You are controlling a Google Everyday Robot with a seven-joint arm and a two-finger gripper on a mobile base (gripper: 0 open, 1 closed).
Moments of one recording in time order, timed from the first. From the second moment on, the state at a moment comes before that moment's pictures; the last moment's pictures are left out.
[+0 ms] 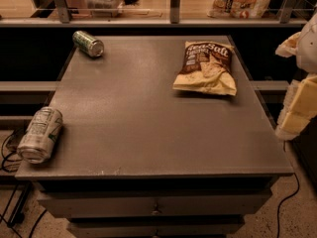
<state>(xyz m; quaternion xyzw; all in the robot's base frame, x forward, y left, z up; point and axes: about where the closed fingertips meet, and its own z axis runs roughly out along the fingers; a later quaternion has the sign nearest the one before) 0.438 -0.217 0.976 -0.60 0.78 -0.03 0.16</state>
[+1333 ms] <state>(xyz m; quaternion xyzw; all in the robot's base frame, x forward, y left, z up) 0.471 -0.206 0.973 -0.59 0.78 -0.03 0.22</state>
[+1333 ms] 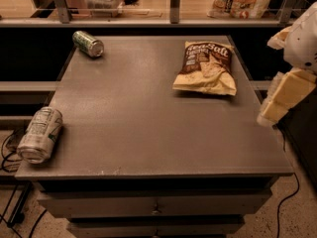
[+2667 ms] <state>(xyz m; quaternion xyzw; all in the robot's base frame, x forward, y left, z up) 0.524 -0.185 0.945 -0.53 0.80 0.07 0.29</state>
